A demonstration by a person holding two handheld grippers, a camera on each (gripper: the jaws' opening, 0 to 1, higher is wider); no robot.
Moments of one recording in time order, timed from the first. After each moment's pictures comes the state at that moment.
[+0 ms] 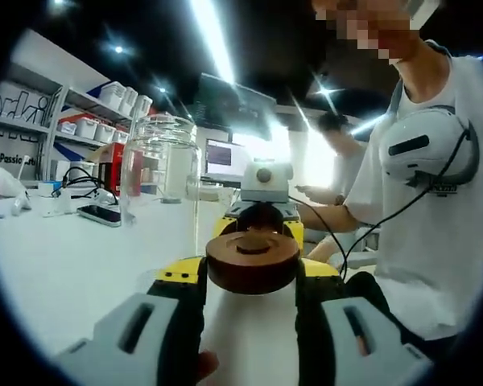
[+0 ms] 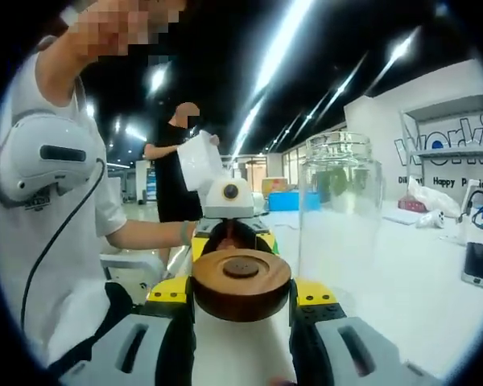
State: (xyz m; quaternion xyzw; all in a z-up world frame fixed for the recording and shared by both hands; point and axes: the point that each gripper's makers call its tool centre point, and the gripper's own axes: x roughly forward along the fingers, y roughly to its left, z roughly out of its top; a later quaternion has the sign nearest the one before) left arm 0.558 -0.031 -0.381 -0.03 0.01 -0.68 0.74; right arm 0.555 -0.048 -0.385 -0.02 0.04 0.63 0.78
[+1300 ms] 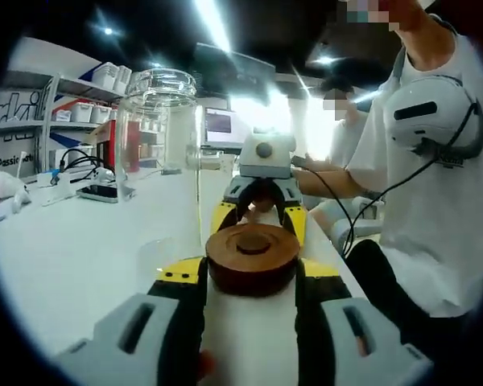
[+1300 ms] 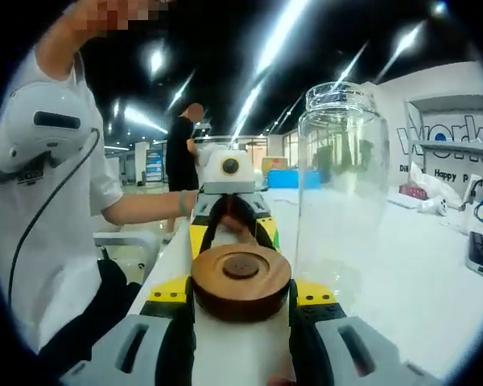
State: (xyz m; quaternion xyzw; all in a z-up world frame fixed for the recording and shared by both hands) left arm 0.565 -0.027 -0.416 0.04 0.07 -0.68 0.73; right arm 0.560 -0.047 -0.421 -0.06 0.08 0.63 0.77
